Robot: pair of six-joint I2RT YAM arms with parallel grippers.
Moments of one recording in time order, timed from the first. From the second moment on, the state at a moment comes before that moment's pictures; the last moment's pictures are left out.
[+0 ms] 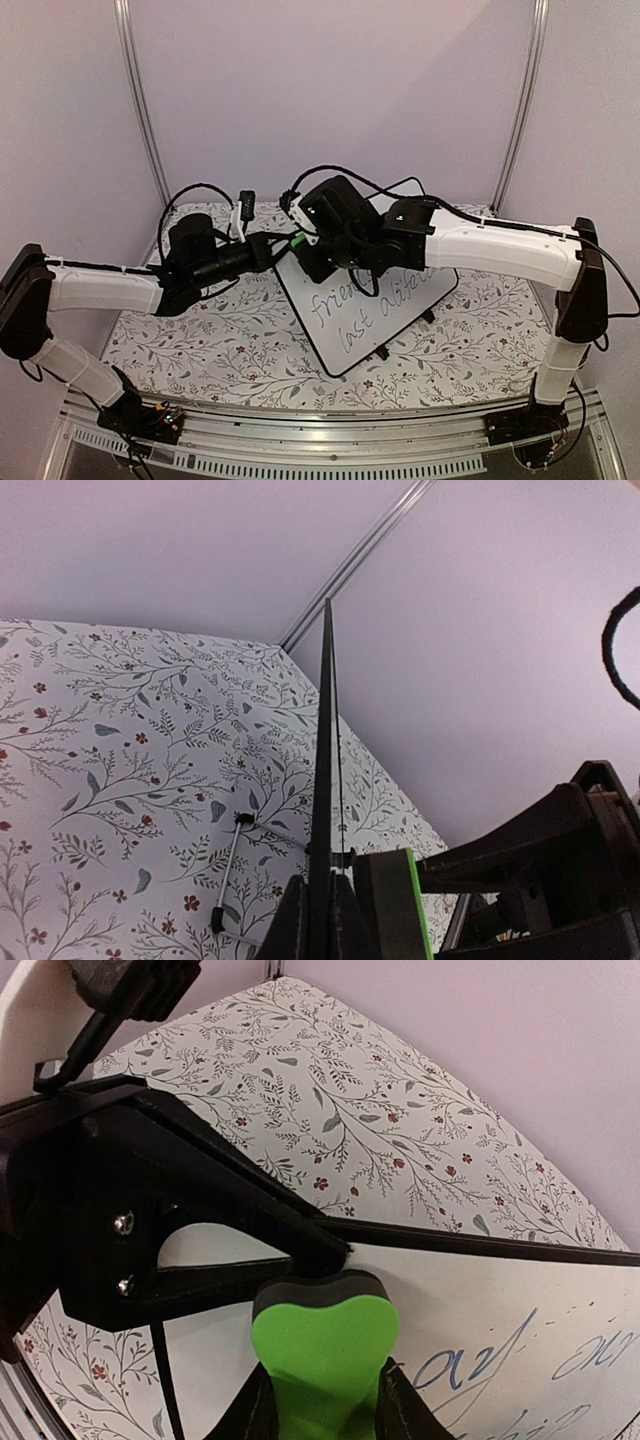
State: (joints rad) left arm -0.71 1.43 0.69 0.66 0.22 -0.64; right arm 1.15 1.86 1.71 -0.55 0.41 0.12
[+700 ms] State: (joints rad) left arm -0.71 1.43 0.66 0.69 0.22 -0.65; right arm 1.15 1.88 1.71 -0.58 0.40 0.15
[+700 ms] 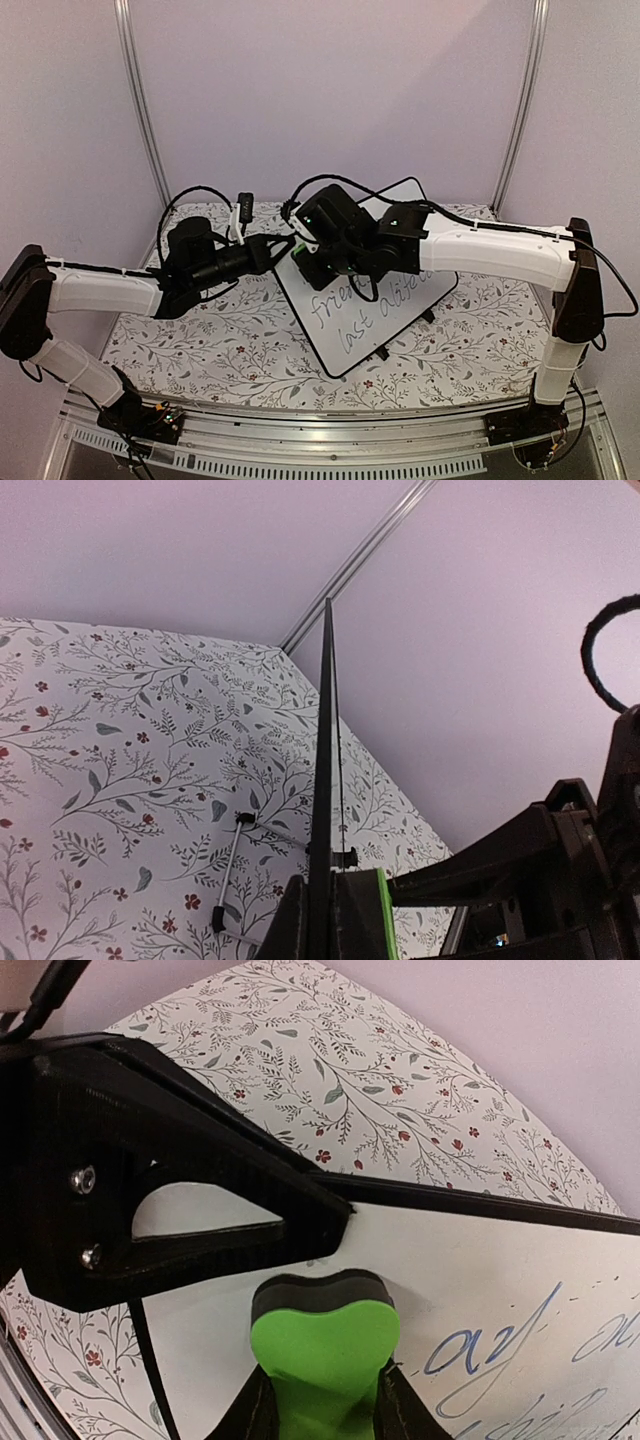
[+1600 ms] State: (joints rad) left arm -0.71 1.43 0.66 0.69 0.21 -0.67; right arm 1.20 1.95 1.76 -0.71 0.50 0.21
